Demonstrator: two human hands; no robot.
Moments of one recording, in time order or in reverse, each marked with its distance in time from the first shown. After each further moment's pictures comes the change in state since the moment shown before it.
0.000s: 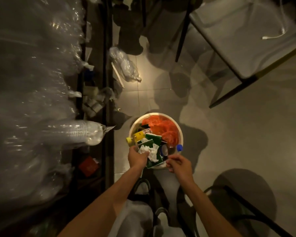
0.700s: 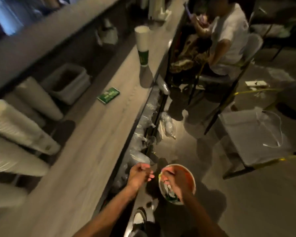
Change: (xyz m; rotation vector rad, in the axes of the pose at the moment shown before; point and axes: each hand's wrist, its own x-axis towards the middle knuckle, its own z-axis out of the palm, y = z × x) left_hand -0.303 0.140 -0.288 -0.477 -0.084 0.118; right_hand -0.310 -0.270 0.043 -0.255 -0.362 -0.301
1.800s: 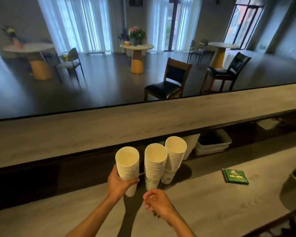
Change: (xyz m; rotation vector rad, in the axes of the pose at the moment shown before) left_hand -0.140 0.024 -0.395 -0.234 1.124 0.398; right_hand -0.108 -0.168 0.371 -0.885 -1.015 -0.243
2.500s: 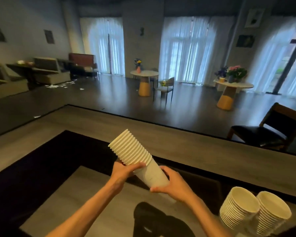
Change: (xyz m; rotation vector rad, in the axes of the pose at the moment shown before) left_hand -0.087 0.043 -0.269 -0.482 0.419 -0.026; right_hand -0.044 -0.185 0.138 -0.625 -0.333 -0.784
